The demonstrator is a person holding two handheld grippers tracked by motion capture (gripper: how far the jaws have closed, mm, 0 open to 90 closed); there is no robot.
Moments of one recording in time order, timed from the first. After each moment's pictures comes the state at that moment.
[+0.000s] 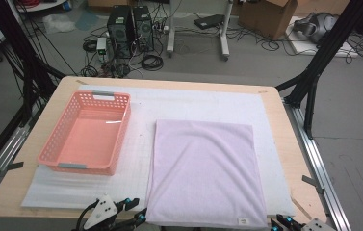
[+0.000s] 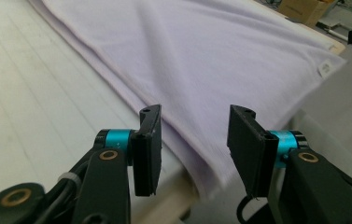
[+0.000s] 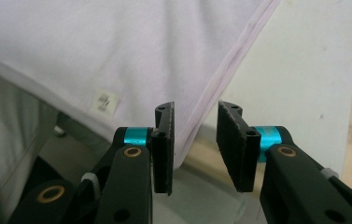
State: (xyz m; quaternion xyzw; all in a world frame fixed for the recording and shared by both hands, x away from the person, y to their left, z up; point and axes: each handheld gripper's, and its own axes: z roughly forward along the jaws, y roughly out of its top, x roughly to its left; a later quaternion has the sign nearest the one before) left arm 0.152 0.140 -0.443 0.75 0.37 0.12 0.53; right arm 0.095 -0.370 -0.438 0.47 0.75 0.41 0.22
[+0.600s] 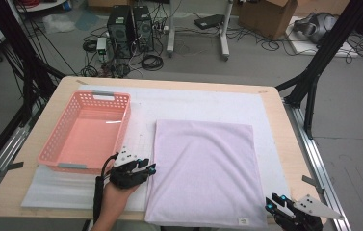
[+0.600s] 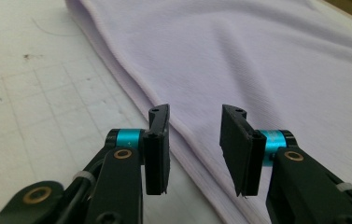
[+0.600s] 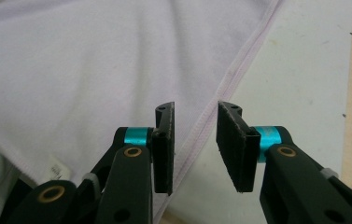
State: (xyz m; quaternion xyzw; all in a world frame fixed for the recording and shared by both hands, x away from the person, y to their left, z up) left arm 0.274 0.117 -0.444 0.75 0.43 0.14 0.48; right arm 0.144 -0.366 -0.432 0.47 0.75 0.41 0.23
